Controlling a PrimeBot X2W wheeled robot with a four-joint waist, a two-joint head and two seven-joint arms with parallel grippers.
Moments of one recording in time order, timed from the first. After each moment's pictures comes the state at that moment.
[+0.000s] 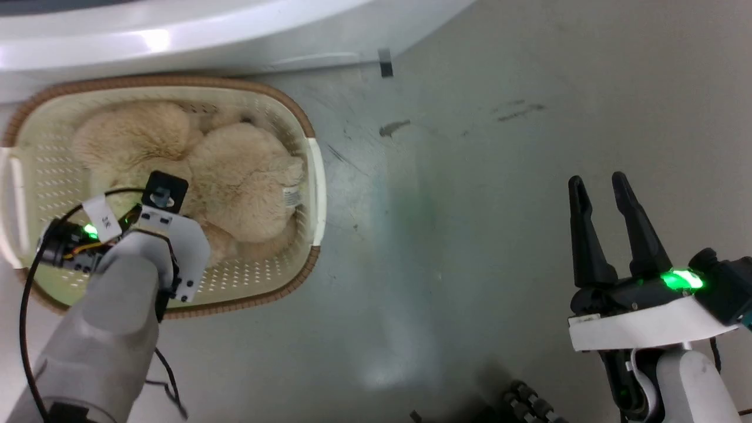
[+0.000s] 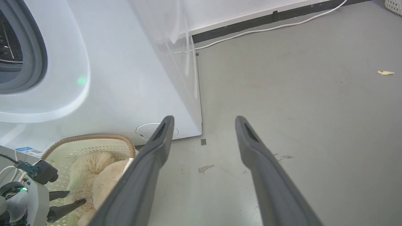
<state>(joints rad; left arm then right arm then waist) -0.84 0.33 -0.47 1.10 -0.14 0.02 0.07 -0.20 -0.05 0.09 -0.04 0.41 0.13 -0.23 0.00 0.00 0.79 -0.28</state>
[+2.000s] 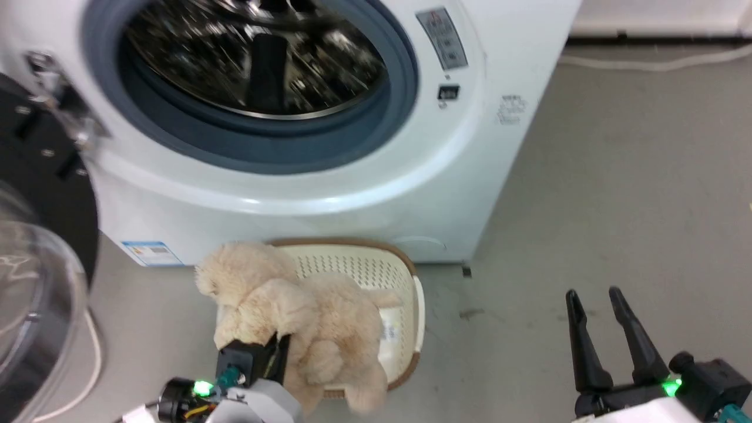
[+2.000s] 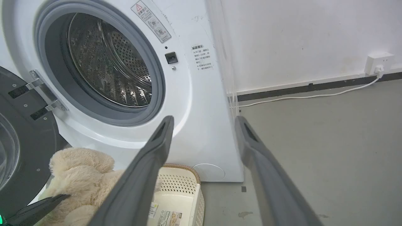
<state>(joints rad) -0.26 0.18 -0.37 0.65 -0.28 0.01 -0.26 0.06 -0.05 0.06 -0.03 0.30 0.13 -0.26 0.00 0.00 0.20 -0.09</state>
